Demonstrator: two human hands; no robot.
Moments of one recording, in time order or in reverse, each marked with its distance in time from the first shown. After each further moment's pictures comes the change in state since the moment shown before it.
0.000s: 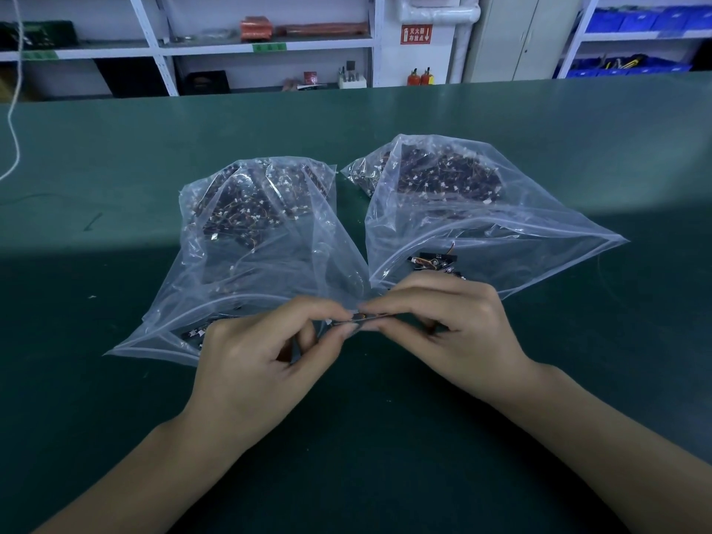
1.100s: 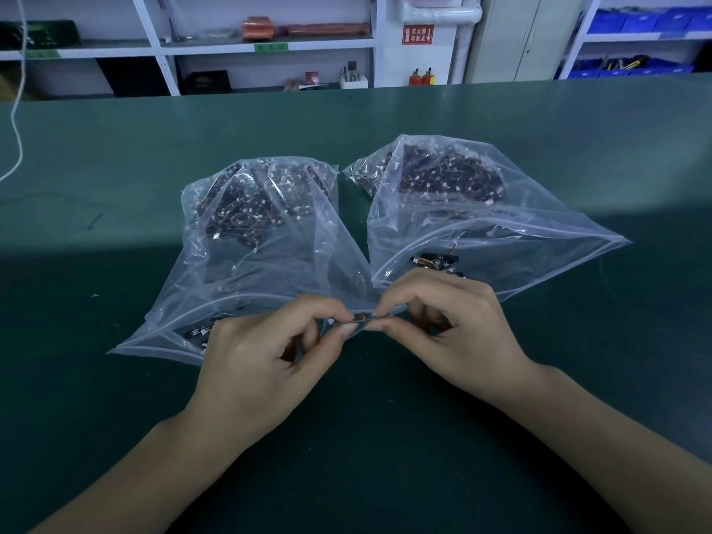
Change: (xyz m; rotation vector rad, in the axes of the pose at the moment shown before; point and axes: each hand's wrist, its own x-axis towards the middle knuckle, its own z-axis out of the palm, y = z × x) left_hand -0.001 -0.001 0.000 -0.012 -0.053 -0.031; right_hand -0.001 -0.002 -0.001 0.053 -0.050 0.110
